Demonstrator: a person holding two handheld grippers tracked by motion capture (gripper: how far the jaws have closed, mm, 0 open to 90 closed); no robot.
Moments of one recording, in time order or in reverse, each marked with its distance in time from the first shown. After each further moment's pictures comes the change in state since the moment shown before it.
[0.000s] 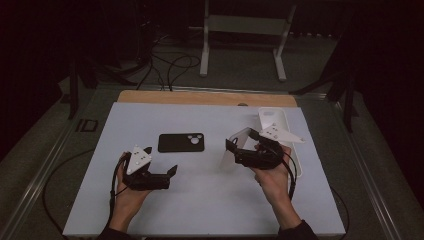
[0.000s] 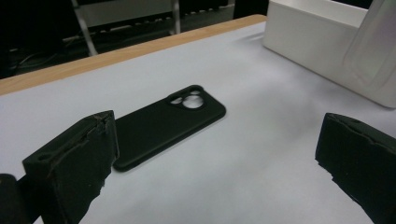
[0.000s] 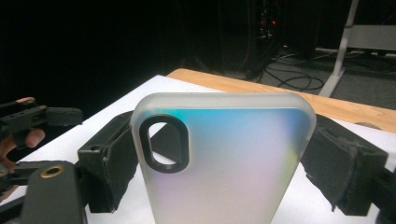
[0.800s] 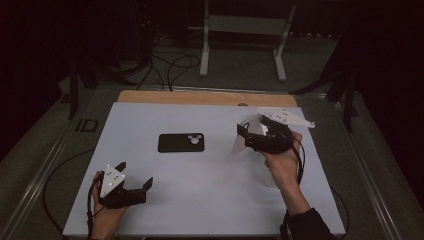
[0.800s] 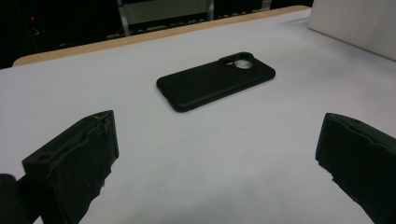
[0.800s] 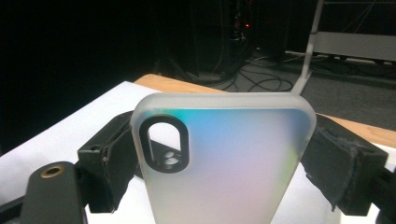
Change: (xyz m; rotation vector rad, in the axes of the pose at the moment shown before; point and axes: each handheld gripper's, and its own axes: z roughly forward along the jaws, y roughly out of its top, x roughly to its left) left arm 0.024 -0.059 -0.036 -0.018 0.125 -0.025; right arm -0.032 0.025 0.002 0.006 -0.097 -0.019
